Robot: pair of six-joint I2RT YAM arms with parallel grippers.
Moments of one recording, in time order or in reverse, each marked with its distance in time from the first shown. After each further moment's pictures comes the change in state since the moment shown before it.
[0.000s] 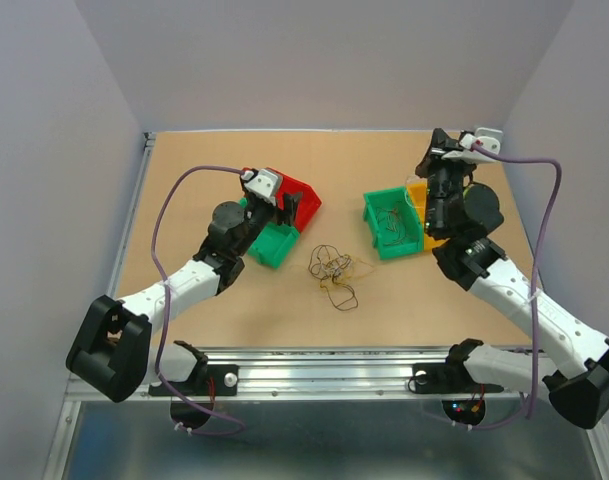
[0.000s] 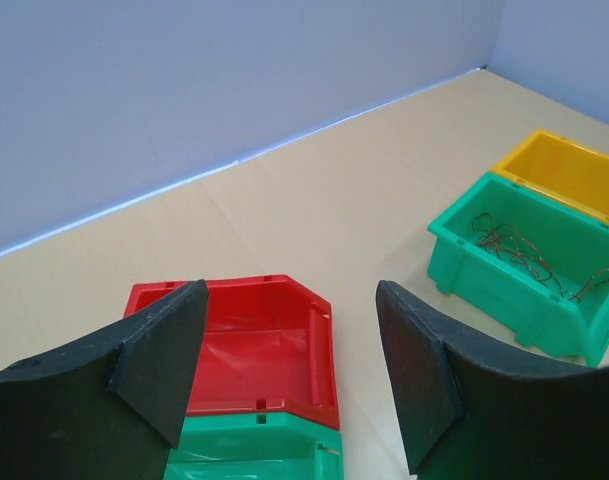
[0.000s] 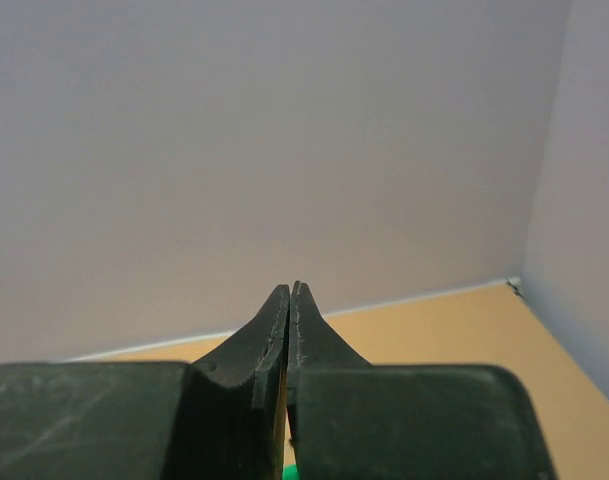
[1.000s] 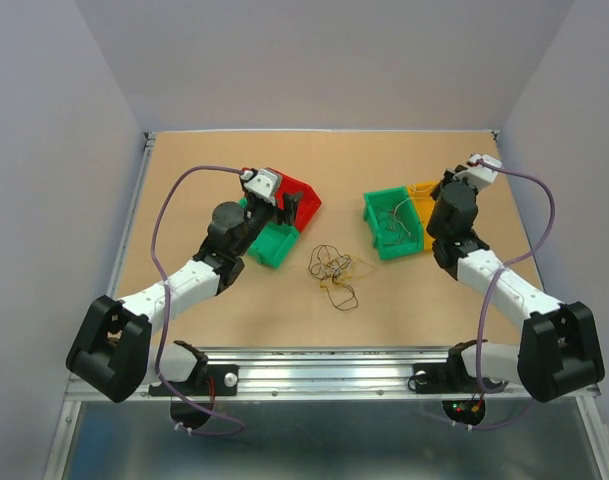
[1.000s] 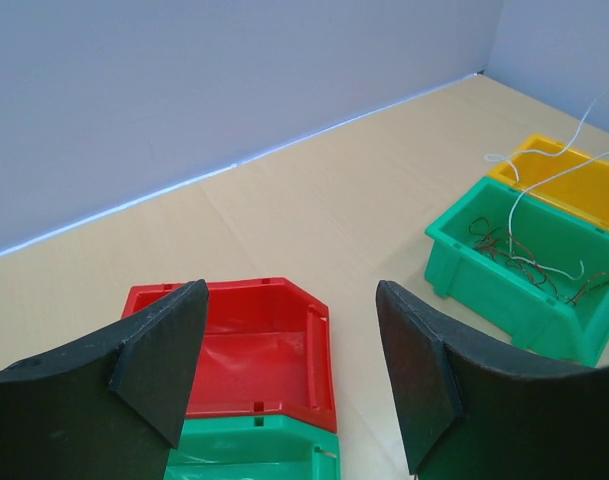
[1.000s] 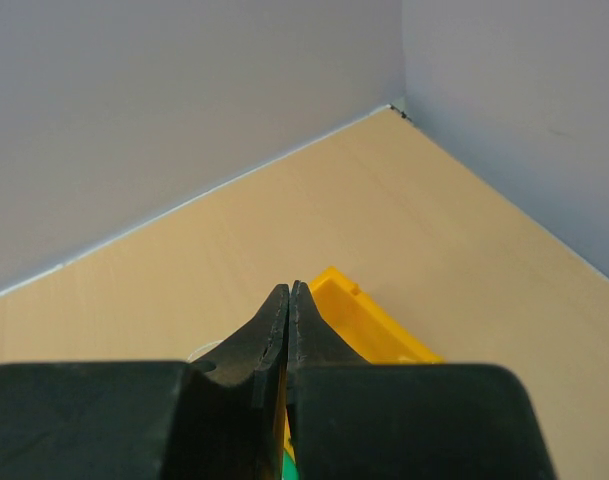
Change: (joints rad) left arm 0.000 0.000 -0.001 0.008 0.002 -0.009; right arm -0.352 0.171 -0.311 0.039 0.055 0.352
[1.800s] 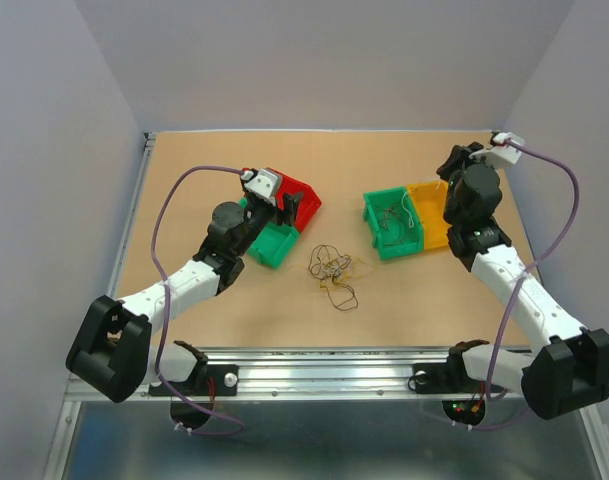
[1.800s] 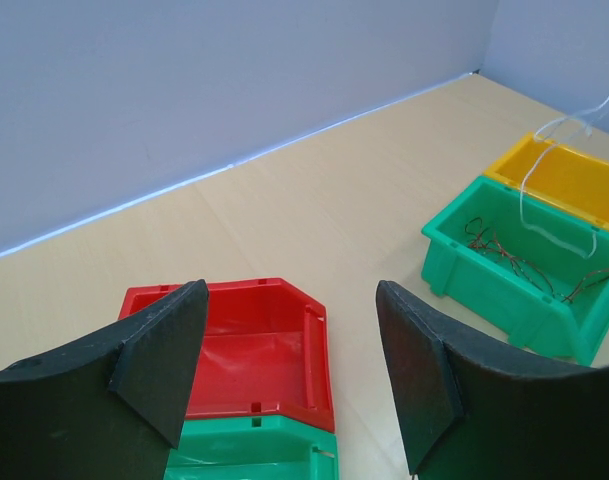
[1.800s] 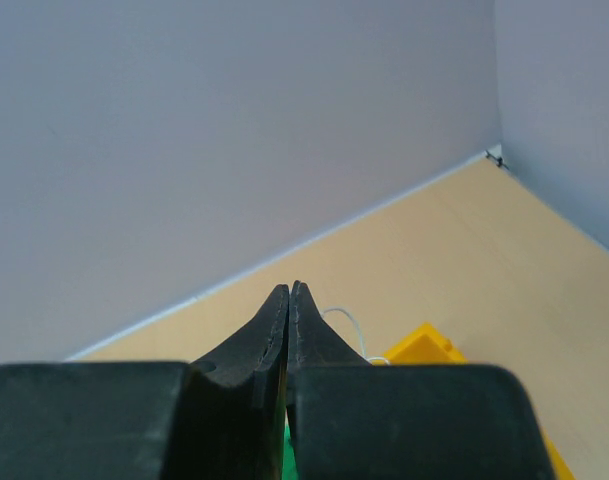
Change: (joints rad) left arm 0.000 0.000 0.000 0.000 0.010 0.000; right arm -0.034 -0.066 0.164 -0.182 -0.183 0.126
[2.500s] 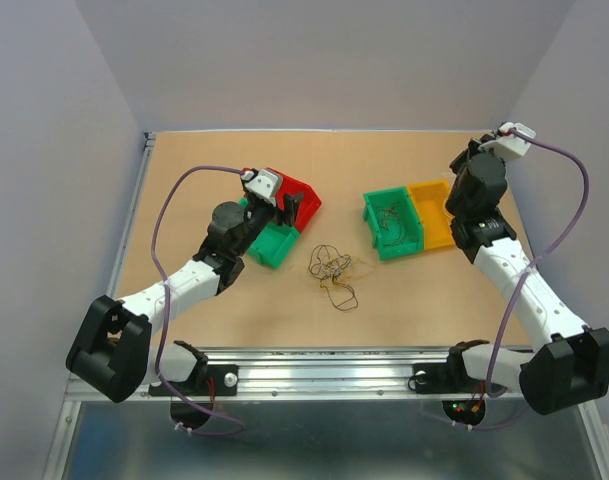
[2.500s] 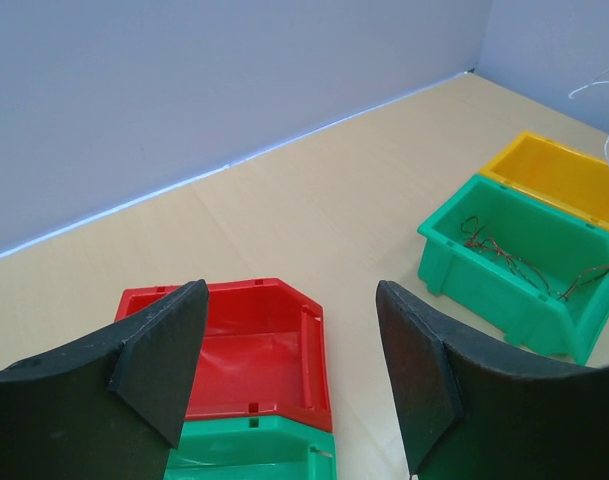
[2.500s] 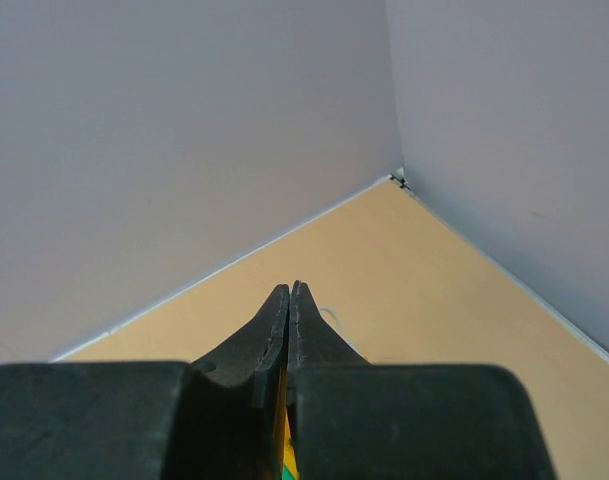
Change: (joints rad) left arm 0.000 0.000 0.000 0.000 0.010 0.000; right arm -0.015 -0.001 0.110 -0.076 0.132 -0.122
